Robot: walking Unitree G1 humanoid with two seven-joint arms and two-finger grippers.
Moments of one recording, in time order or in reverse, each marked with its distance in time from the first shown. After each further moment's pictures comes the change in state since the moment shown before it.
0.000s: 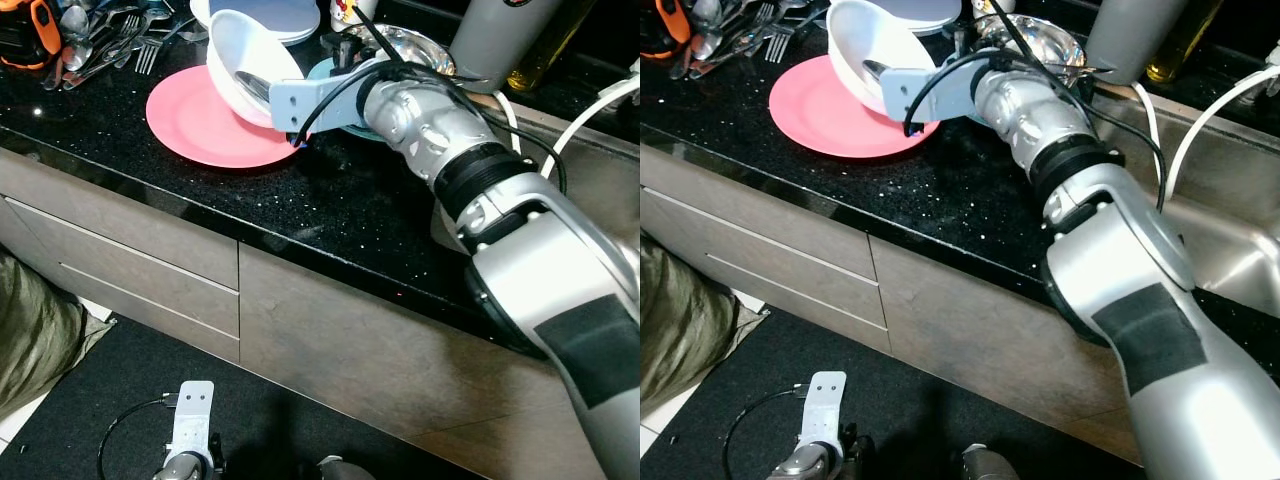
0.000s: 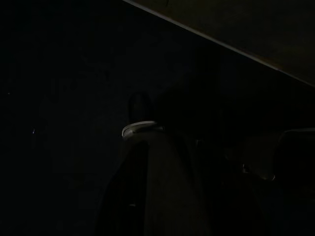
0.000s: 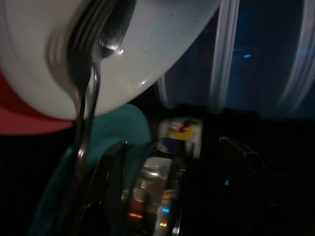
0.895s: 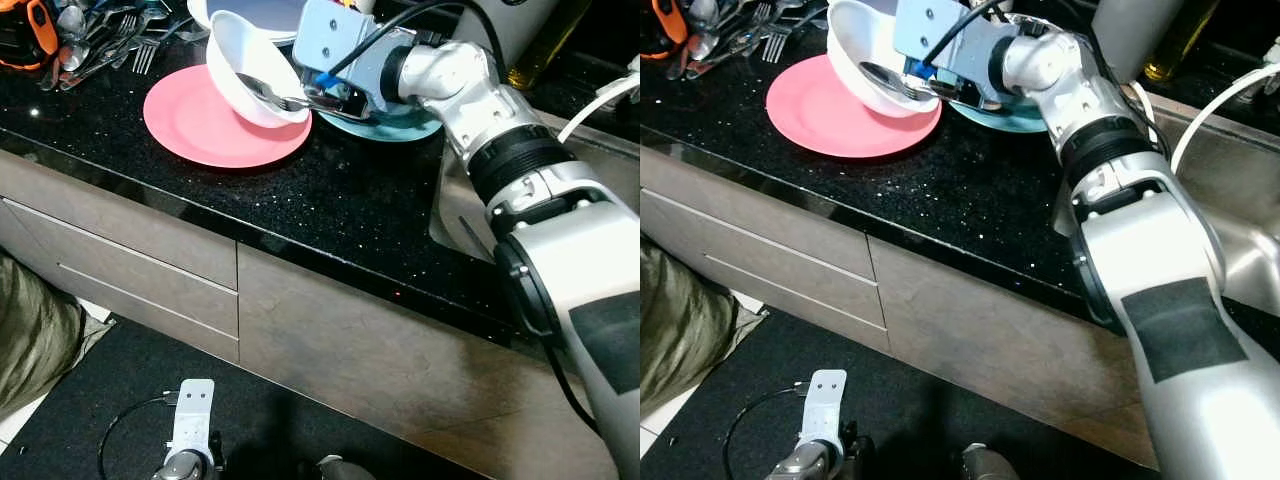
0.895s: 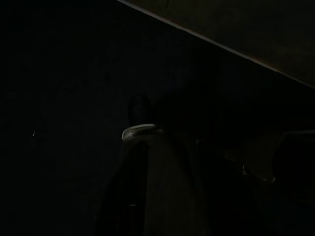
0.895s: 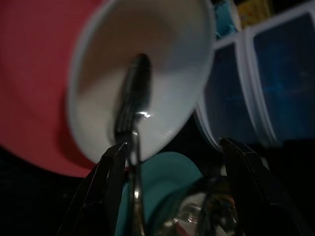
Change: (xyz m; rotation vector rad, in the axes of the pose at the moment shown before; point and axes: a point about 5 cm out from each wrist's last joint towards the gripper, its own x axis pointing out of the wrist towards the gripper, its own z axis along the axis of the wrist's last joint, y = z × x) left arm 0.001 0.000 0.002 0.003 -0.006 0.000; right arm -0.018 -0.021 0.000 0.311 -0.260 0.163
